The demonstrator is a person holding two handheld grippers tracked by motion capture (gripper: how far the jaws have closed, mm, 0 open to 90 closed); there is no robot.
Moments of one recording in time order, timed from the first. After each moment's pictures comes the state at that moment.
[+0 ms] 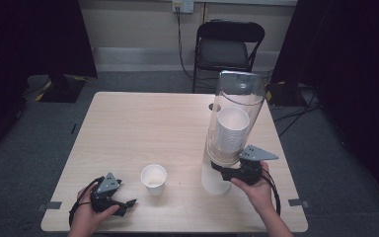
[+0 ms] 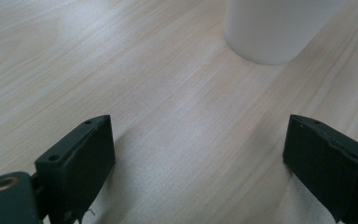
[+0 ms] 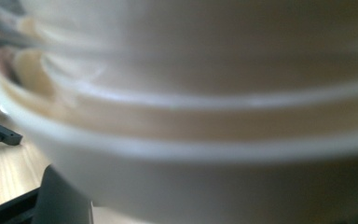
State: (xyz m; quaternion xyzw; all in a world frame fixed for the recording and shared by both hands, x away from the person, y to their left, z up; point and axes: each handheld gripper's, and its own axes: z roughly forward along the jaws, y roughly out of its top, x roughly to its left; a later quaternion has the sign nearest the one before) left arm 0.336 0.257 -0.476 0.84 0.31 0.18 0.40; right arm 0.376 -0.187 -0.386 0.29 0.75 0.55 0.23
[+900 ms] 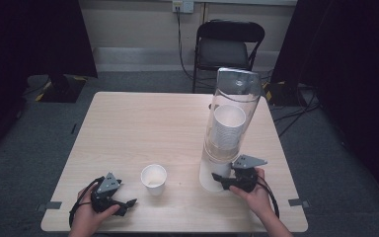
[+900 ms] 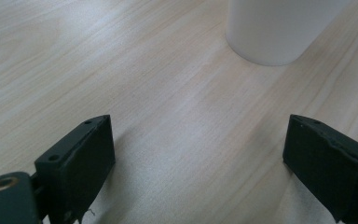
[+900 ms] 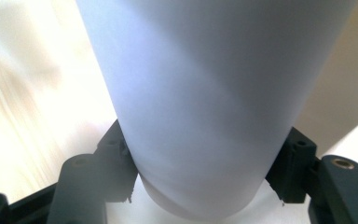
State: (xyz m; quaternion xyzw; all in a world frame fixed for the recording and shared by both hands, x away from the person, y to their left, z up) left arm 0.336 0.256 -0.475 0.84 0.32 0.18 0.39; right arm 0.380 -0.192 -0.433 0.29 0.82 0.45 0.21
